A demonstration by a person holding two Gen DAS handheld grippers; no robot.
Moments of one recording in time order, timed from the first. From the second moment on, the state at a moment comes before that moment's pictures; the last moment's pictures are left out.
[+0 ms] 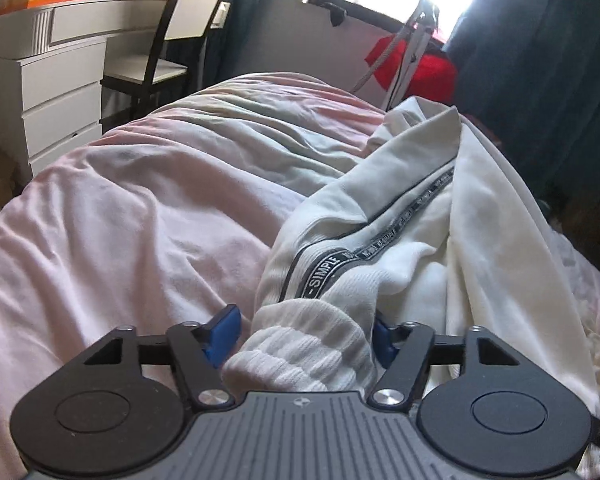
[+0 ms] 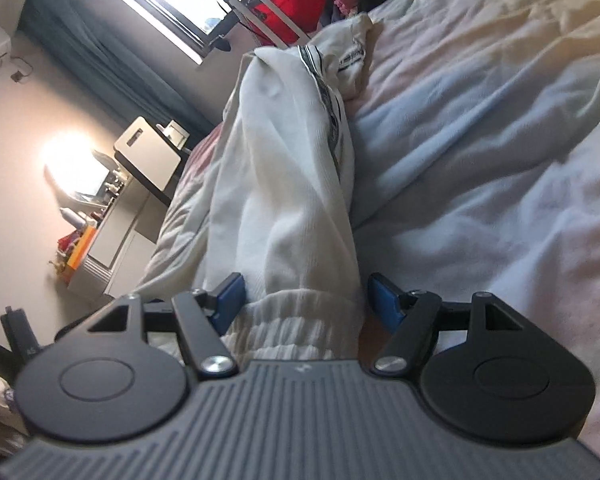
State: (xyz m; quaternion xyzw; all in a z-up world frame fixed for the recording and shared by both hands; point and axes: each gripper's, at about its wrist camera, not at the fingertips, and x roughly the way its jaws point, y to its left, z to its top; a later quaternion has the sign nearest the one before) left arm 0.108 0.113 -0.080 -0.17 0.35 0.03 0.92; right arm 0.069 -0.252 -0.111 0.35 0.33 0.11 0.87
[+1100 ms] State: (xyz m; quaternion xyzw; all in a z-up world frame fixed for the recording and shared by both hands) left arm 0.221 0.243 0.025 -0.05 0.29 0.10 0.95; right arm 0.133 0.008 -0.115 0.34 0.37 0.33 0.80
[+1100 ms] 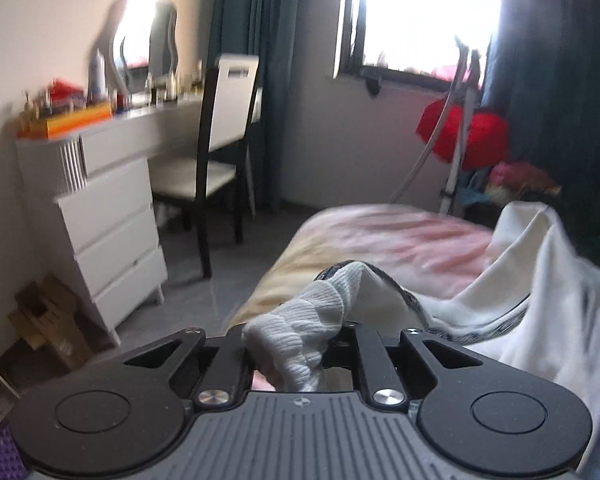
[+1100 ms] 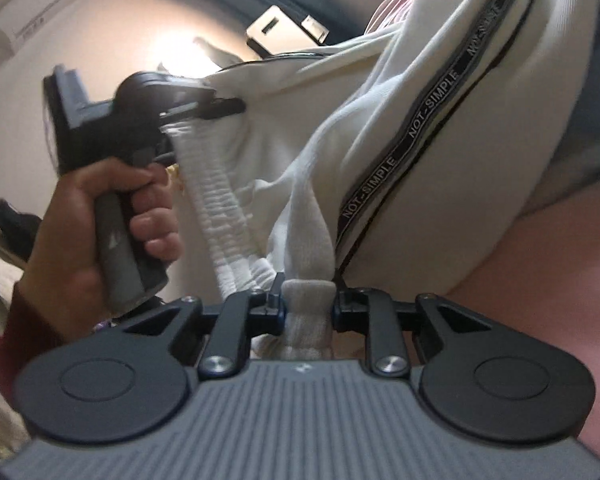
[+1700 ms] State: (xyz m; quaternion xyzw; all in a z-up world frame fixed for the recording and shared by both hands) left arm 0.167 0.200 0.039 -0.06 0.29 0.12 0.95; right arm 0.067 -0.074 -0.028 0.20 0.32 0.27 0.89
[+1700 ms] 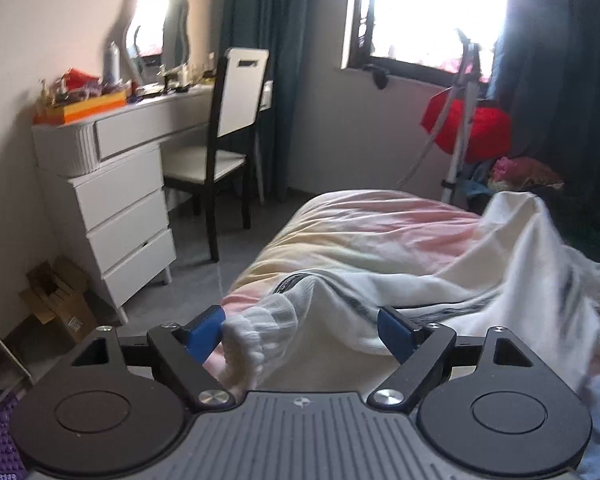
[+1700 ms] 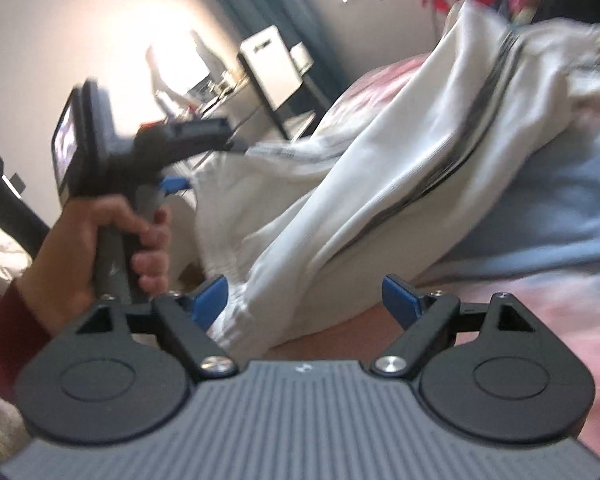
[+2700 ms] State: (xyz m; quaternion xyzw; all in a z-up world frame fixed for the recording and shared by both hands) left arm 0.442 -0.082 -0.032 0.03 0.26 -0.09 0.96; right arm 0.113 -0.302 -0.088 0.24 0.28 0.08 0.92
